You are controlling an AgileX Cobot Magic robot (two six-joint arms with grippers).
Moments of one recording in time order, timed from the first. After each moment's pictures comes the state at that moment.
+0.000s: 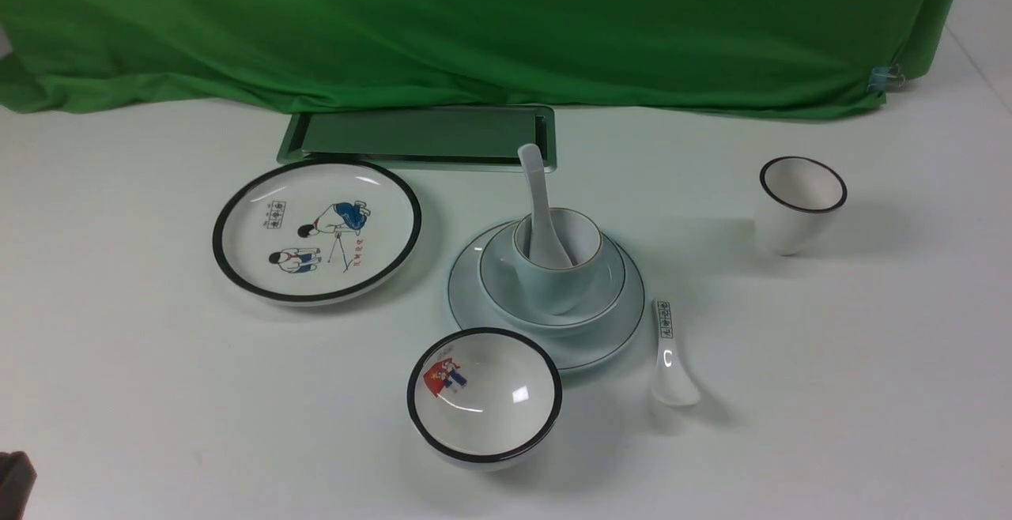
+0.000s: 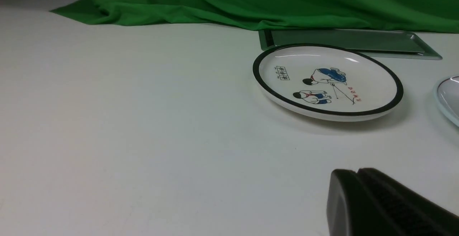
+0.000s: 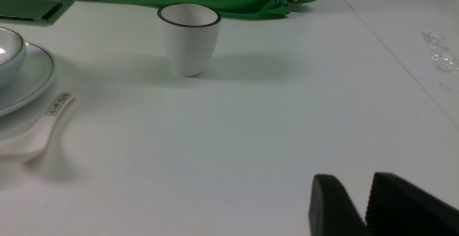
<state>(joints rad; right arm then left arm) -0.04 0.00 0.01 -0.02 0.22 -0.02 0.06 0.00 0.01 -0.07 0.23 0.04</state>
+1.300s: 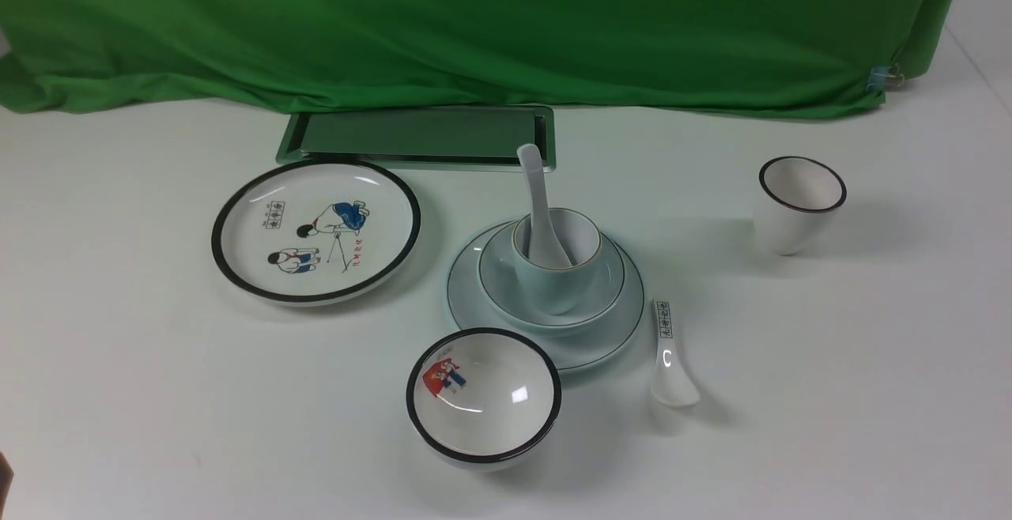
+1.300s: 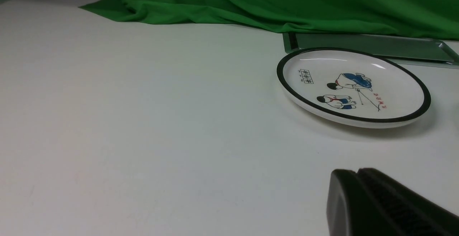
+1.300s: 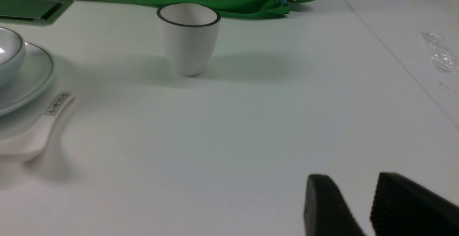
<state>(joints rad) -0.04 0.00 0.01 -0.02 0.22 -0.02 0.13 0.00 0.01 -0.07 0.23 0.03</state>
